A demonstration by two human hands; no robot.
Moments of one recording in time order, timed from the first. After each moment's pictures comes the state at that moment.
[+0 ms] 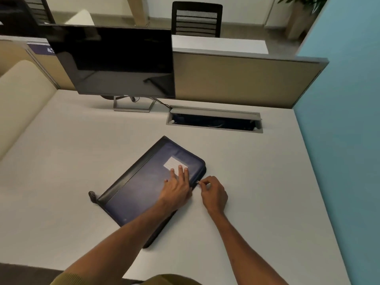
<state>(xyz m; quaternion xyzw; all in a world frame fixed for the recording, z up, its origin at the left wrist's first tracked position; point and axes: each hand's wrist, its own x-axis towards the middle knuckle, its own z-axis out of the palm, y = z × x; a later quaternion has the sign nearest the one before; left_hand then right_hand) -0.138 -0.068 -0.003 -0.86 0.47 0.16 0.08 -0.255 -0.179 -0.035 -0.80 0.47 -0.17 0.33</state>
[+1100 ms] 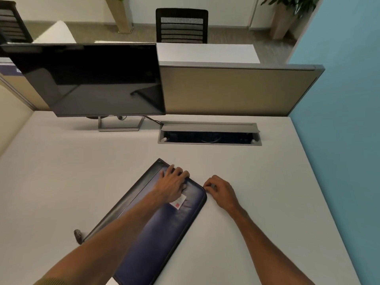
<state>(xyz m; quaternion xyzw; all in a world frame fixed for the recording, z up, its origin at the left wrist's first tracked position) -0.018 -0.135 0.009 -0.81 0.55 0.19 0.03 -0.213 -0.300 -0.042 -0.88 0.27 -0.10 0.38</state>
